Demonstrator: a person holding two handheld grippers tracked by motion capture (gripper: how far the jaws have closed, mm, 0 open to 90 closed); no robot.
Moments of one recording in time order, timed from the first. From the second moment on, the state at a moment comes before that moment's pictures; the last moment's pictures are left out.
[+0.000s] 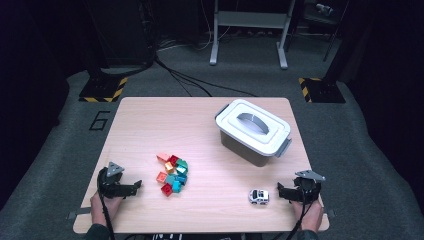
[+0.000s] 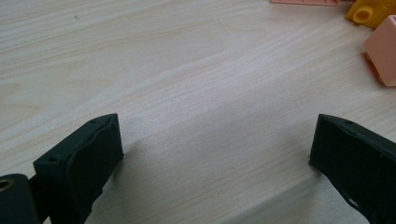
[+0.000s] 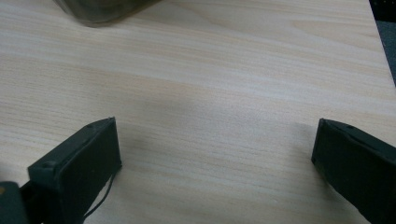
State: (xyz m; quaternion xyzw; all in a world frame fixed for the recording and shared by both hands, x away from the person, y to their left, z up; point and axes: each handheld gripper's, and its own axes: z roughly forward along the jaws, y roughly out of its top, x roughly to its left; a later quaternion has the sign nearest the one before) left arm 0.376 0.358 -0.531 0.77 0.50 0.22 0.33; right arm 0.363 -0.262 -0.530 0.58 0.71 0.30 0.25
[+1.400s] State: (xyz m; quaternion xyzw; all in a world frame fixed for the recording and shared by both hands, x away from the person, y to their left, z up) left arm 0.375 0.357 -0.532 0.77 0.50 0.22 0.33; right arm 0.322 -0.194 -0.489 0.61 0.68 0.37 0.19
